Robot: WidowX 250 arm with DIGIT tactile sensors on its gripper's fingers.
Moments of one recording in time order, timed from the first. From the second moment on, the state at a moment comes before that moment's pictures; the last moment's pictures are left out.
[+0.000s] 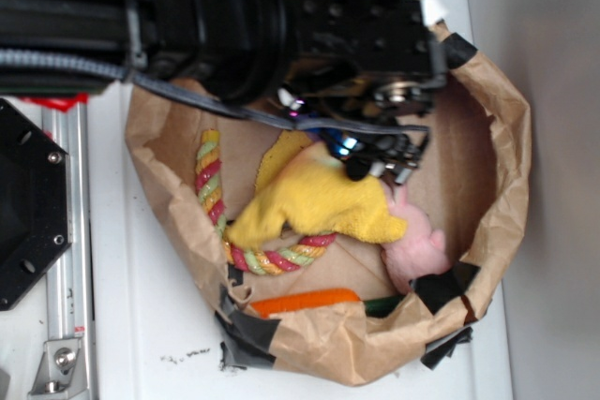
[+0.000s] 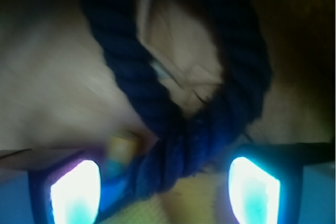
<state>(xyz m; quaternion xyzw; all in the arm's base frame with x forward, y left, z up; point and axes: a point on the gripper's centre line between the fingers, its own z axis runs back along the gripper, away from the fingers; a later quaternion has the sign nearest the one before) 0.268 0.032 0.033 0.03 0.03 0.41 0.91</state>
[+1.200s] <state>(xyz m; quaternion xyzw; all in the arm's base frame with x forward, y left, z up) 0.268 0.049 0.041 0.05 -0.03 0.32 0.95</state>
